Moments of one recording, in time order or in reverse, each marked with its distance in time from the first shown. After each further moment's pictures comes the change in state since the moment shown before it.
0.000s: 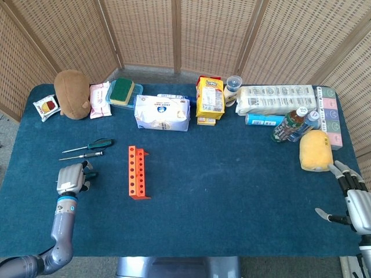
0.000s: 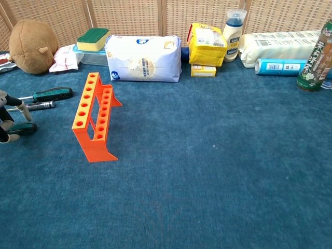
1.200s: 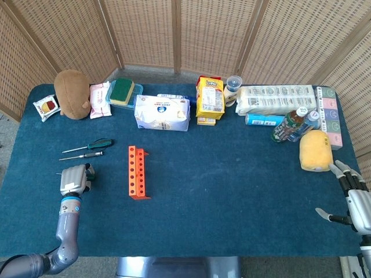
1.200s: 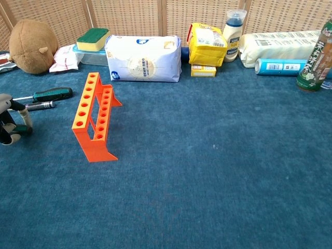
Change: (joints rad) left arm -0.037 -0.024 0.024 -0.005 -0.060 0.055 0.056; right arm 0.000 0.003 -0.002 0.003 -0.006 0.005 0.015
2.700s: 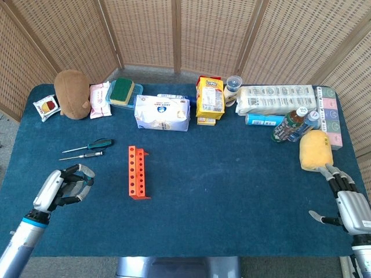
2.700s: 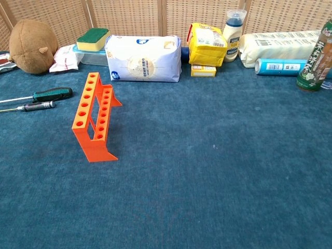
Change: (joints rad) left arm 0.171 0.521 0.193 -0.357 0.886 0.144 -1.319; right arm 0.014 -0.024 -0.015 -0.017 -0.002 -0.031 -0.071
